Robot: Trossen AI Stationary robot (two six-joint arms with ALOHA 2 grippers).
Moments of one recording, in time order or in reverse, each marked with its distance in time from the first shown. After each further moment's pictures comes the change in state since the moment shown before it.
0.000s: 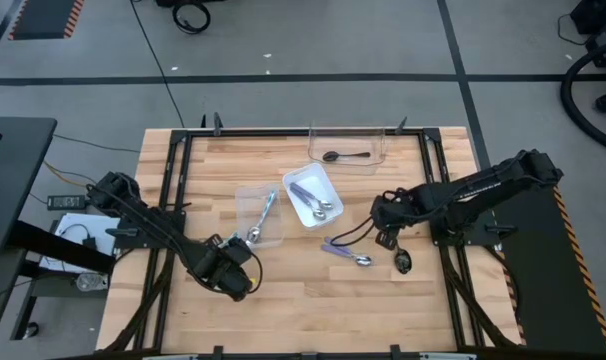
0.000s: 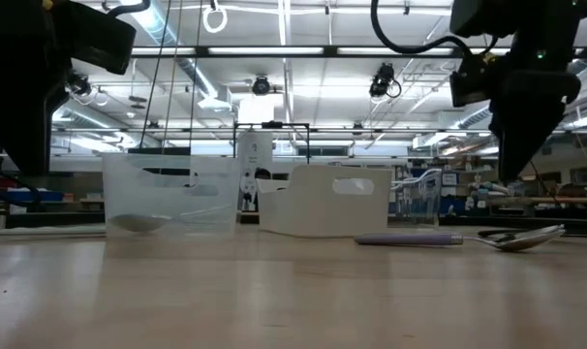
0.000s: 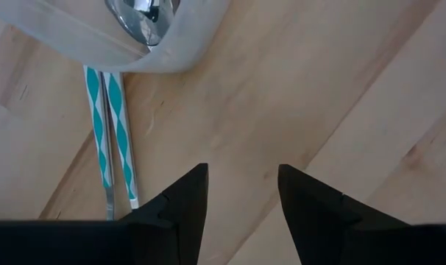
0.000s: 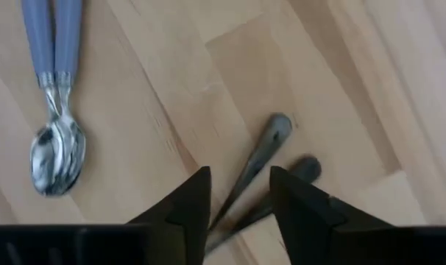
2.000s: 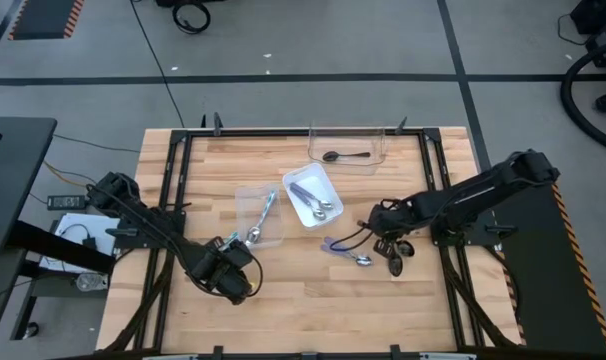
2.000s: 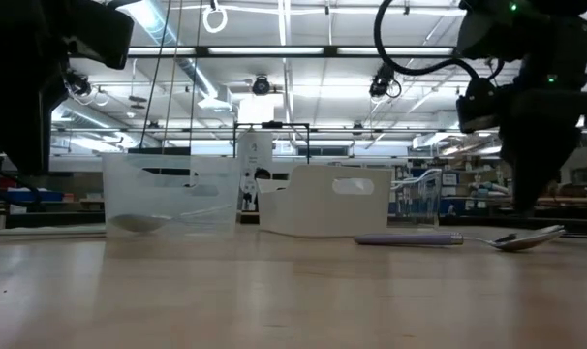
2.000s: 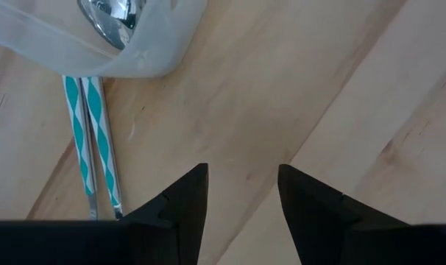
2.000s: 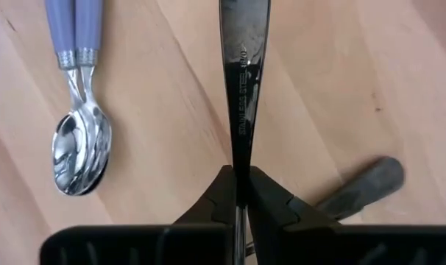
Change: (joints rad) left arm -0.018 0.000 0.000 0.038 -0.006 0.018; right arm 0.022 0.029 -0.122 0.200 -0.108 0.064
